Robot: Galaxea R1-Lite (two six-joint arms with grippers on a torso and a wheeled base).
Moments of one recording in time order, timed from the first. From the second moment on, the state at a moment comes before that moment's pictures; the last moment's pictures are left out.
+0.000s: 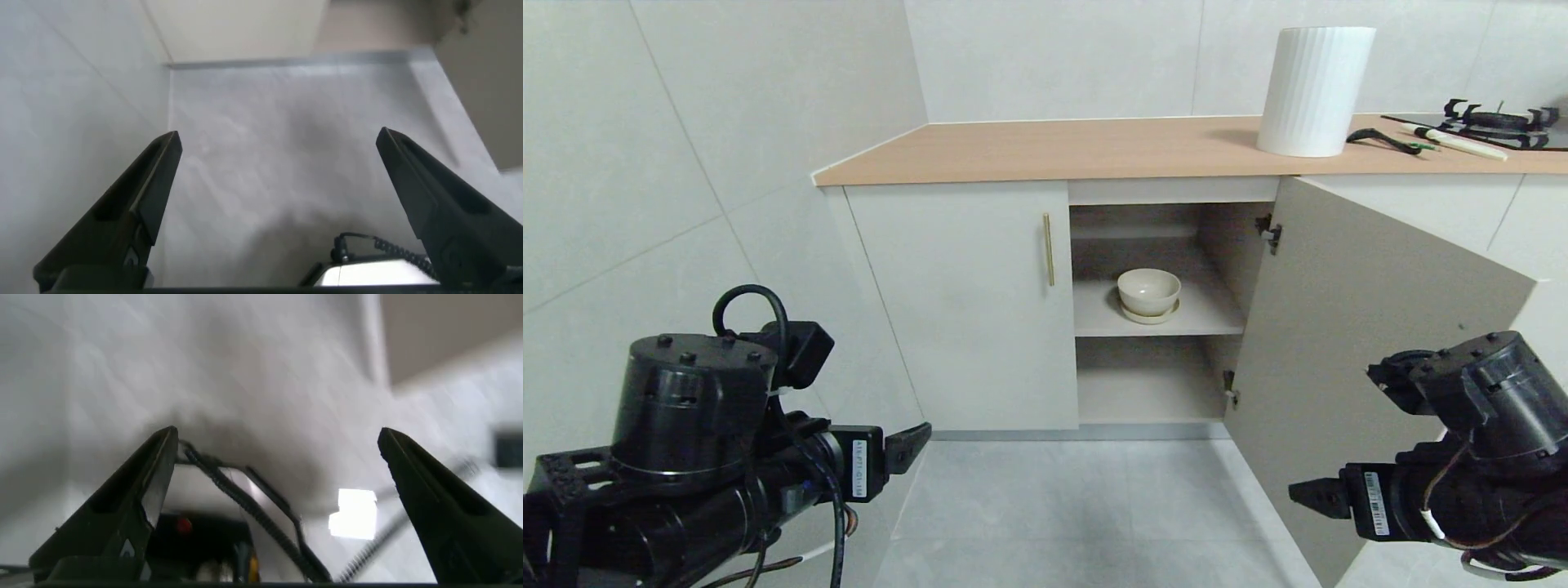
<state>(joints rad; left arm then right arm) -0.52 1.42 -0.56 -0.28 0.36 -0.29 0.60 1.44 -0.71 0.14 -0.27 0.49</state>
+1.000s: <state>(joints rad) -0.52 1.42 -0.56 -0.30 0.36 -0.29 0.57 1.41 -0.72 0.15 -0.27 0.48</state>
